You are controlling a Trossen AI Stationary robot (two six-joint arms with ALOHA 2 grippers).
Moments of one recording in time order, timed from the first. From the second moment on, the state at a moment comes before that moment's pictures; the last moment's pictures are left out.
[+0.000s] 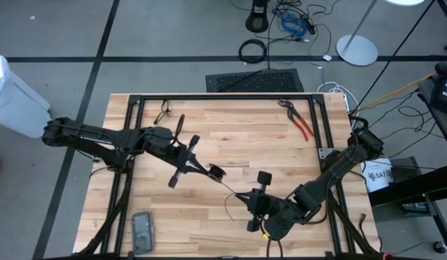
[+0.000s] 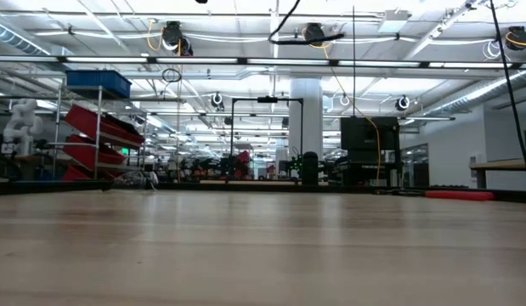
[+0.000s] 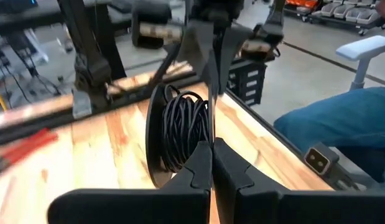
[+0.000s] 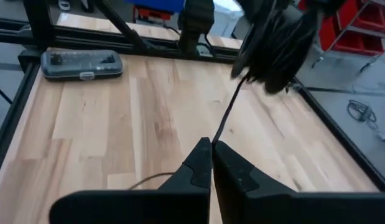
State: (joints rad) left arm -0.09 1.15 0.91 -0.05 0.31 0.20; right arm 0.68 1.67 1.38 -0.44 0.91 0.39
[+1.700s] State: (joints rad) left arm -0.11 1.16 0.91 -0.12 0.45 0.17; right arm 0.38 1.68 1.38 0.08 0.56 -0.54
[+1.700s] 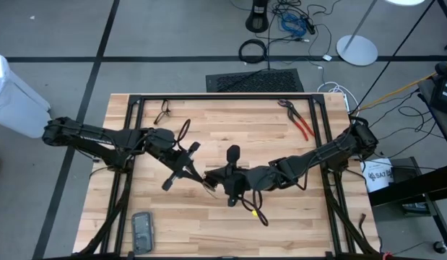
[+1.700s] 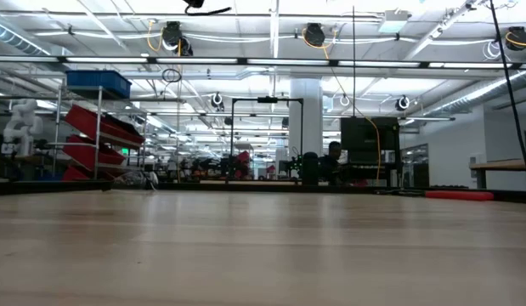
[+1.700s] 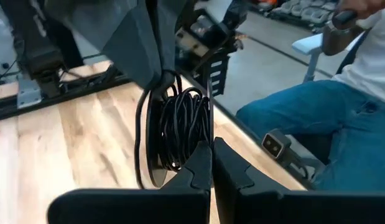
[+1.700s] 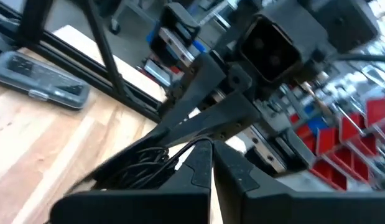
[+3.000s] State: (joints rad) left arm -0.14 1.28 0.91 0.10 0.65 0.28; right arm 0.23 1.68 1.38 0.08 0.03 -0.27
